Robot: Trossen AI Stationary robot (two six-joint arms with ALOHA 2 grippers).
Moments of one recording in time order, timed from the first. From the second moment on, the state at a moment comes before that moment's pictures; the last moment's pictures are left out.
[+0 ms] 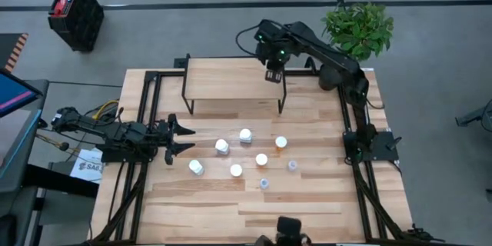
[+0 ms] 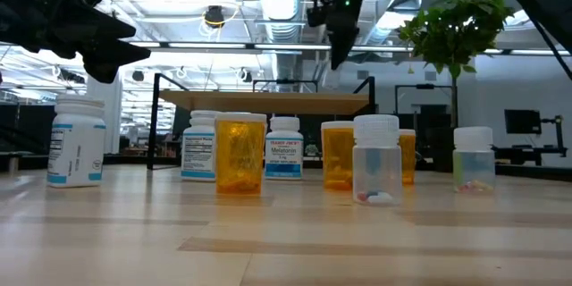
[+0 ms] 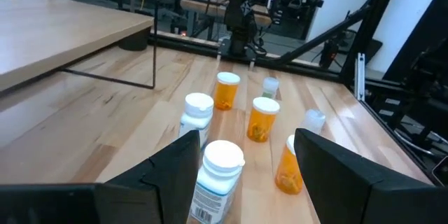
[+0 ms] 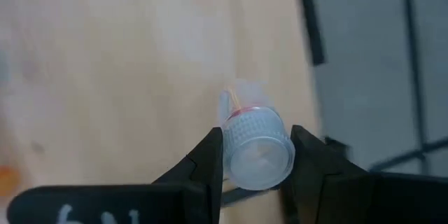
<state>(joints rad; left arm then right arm) -0.25 0.22 0.07 0.03 -0.30 -0.23 -0.55 2.06 2.29 -1.45 0.13 -0.36</state>
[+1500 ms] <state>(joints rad) -0.25 0.22 0.07 0.03 -0.30 -0.18 -0.64 2.05 2.24 -1.40 0.00 -0.37</state>
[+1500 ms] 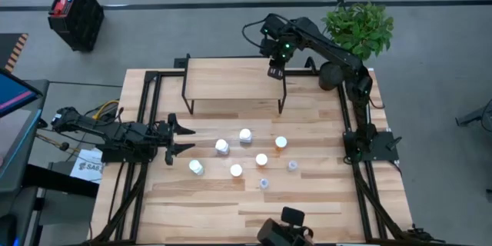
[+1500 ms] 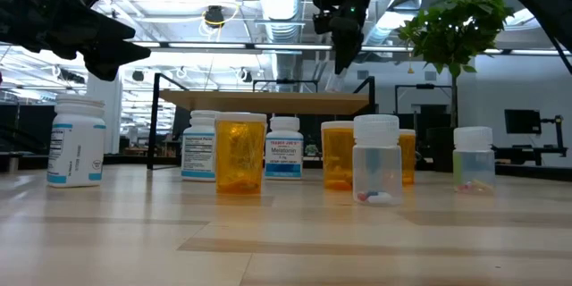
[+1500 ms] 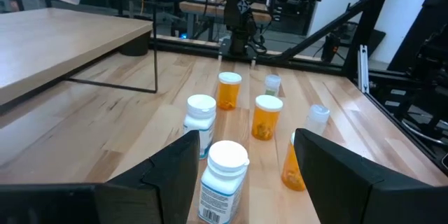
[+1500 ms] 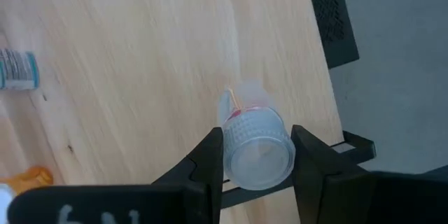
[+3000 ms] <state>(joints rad) -0.25 0.22 0.07 0.01 -0.30 -0.18 -0.60 2.08 2.22 -1.45 0.00 -0.36</state>
